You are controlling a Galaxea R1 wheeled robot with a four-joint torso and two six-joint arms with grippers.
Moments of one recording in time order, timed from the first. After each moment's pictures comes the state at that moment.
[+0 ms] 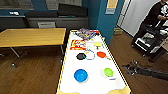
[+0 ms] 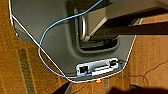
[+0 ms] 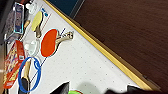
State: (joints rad) left arm 1.51 3.06 -2.71 0.20 -0.14 -0.19; right arm -0.36 2.36 -2.03 0.03 -0.18 0.93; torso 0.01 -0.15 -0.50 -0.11
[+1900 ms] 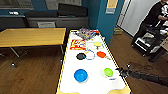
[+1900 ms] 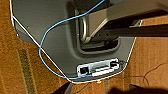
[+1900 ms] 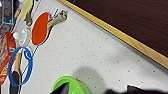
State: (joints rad) left arm 1.50 3.06 -2.71 0.20 -0.13 -0.19; right arm -0.42 2.51 -2.16 -0.01 -0.16 0.99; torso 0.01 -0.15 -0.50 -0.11
